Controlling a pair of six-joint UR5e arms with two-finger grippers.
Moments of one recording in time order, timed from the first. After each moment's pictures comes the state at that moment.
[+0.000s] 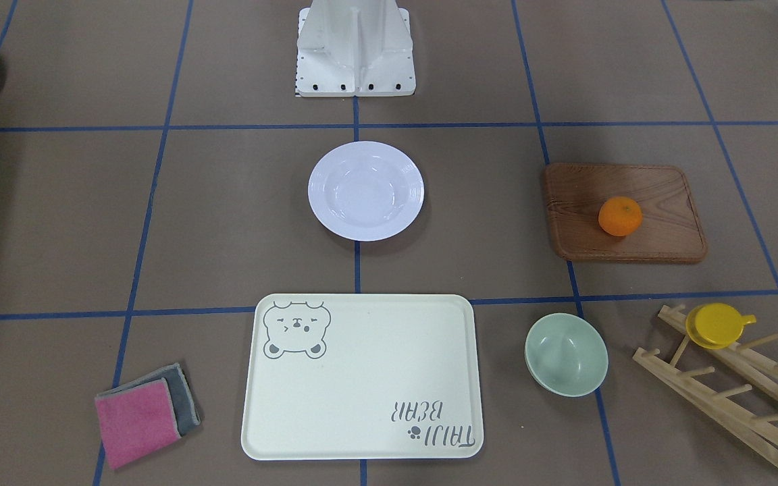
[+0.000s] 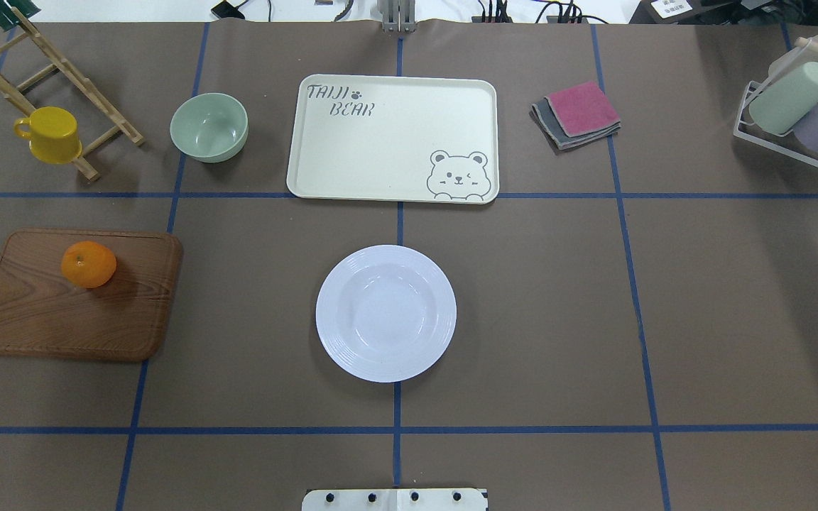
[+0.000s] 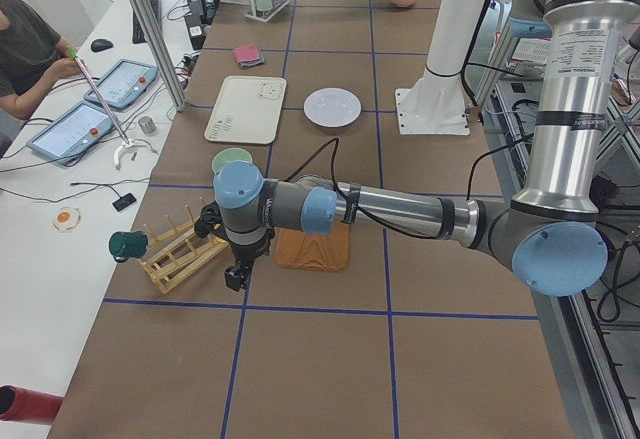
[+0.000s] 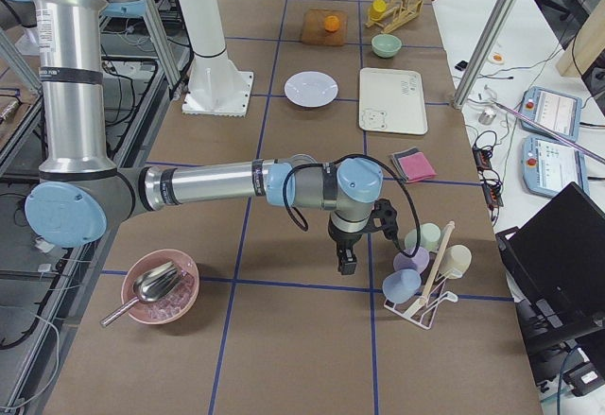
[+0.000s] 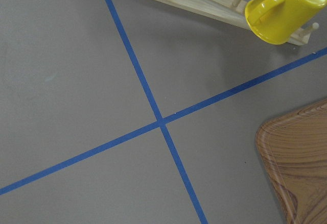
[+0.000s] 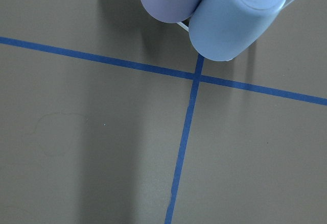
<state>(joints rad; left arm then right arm) -1.55 -1.65 -1.63 -1.57 -2.33 0.30 1.55 -1.57 1.72 -1.74 2.34 -0.19</state>
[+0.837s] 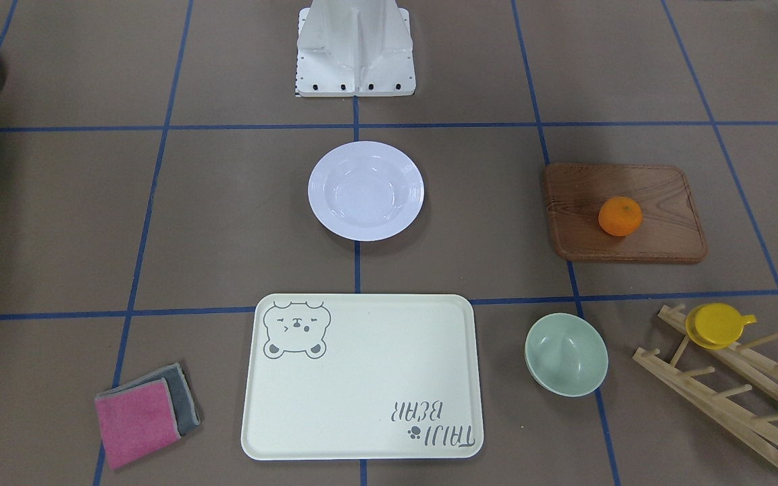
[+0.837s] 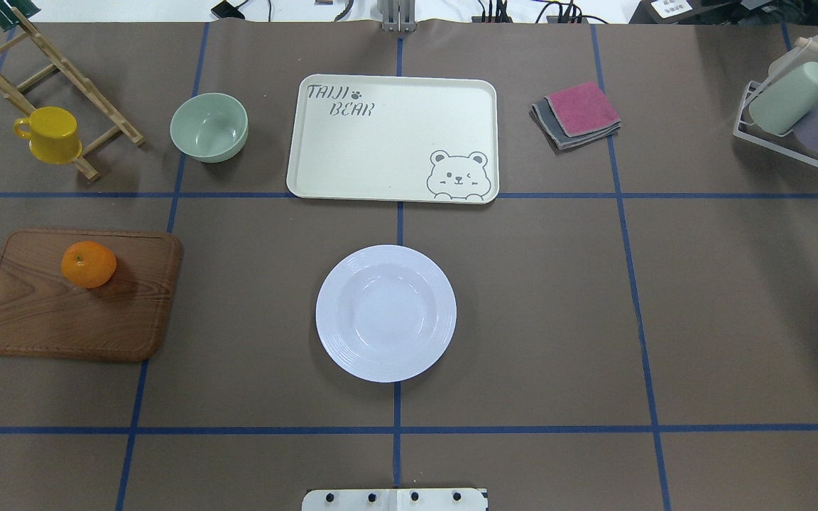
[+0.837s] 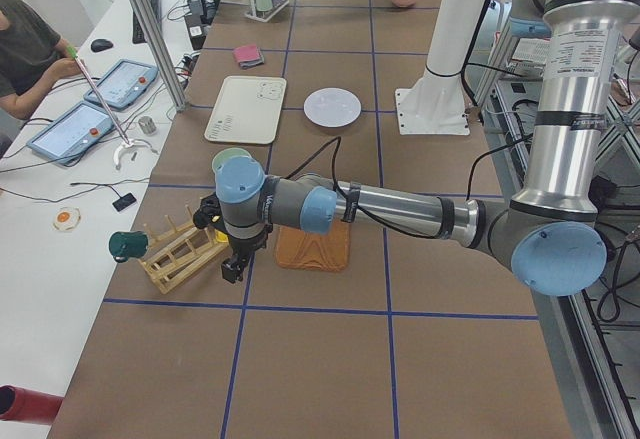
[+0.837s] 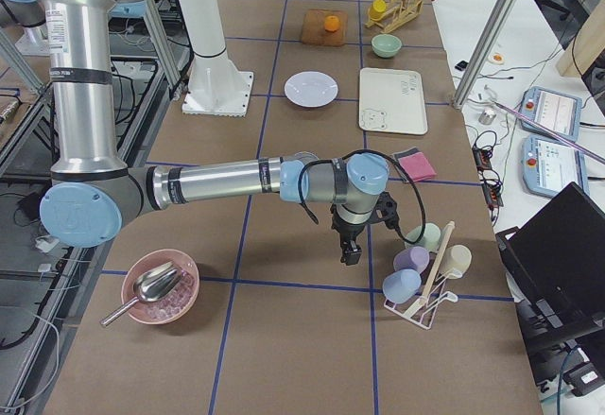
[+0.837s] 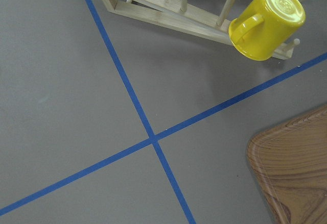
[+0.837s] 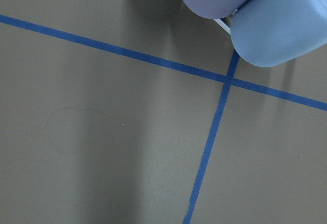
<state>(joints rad) -1.54 -1.65 -1.64 -1.63 -2.35 0.29 1.47 -1.55 1.71 -1.72 2.34 -0.19</state>
